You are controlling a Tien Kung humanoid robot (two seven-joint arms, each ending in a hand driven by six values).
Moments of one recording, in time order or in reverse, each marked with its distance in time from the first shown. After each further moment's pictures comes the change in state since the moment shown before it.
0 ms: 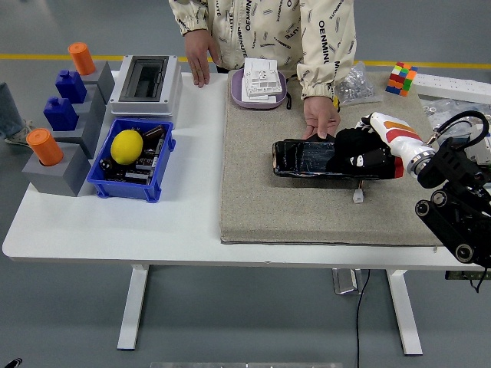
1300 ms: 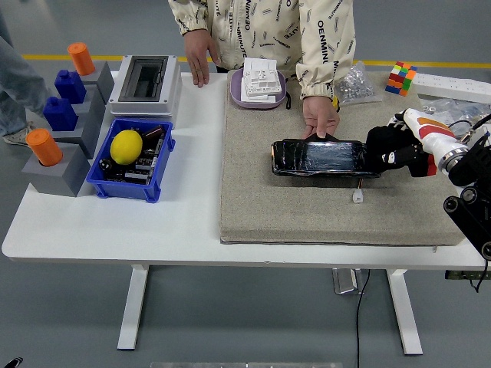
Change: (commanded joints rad) left arm -0.004 0.000 -0.007 0.000 0.006 -0.001 0.000; right arm -0.006 -0.041 0.046 -0.004 -0.009 0.004 -0.005
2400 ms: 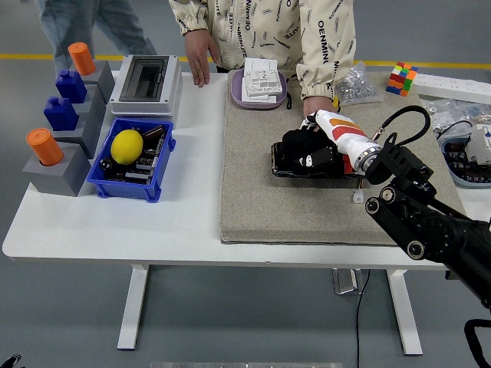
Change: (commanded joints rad) left arm -0.008 0.007 0.010 0.000 -0.008 -0.001 -0.001; right arm 0.074 0.251 -0.104 -0.006 0.004 0.000 0.000
